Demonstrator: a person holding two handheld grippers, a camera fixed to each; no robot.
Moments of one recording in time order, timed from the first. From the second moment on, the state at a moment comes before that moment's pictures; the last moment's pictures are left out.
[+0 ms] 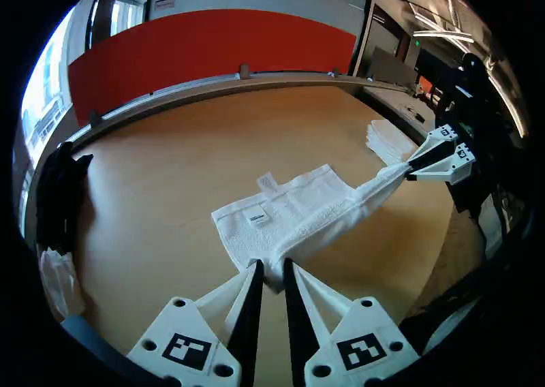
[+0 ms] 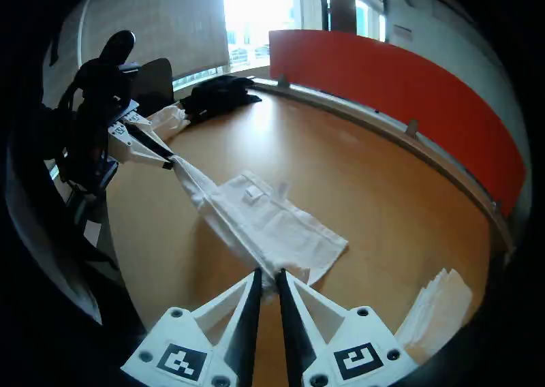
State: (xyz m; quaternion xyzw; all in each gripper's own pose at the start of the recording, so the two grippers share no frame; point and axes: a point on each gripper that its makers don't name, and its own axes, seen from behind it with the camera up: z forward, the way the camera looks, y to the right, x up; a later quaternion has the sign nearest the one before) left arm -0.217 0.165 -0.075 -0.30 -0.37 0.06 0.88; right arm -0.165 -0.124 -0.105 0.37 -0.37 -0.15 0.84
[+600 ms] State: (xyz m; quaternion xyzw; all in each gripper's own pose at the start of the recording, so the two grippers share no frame) left arm -0.252 0.165 -0.030 -0.28 -0.38 0.07 0.88; right arm -0.200 -0.120 -0.063 0.35 -0.39 -0.15 0.84
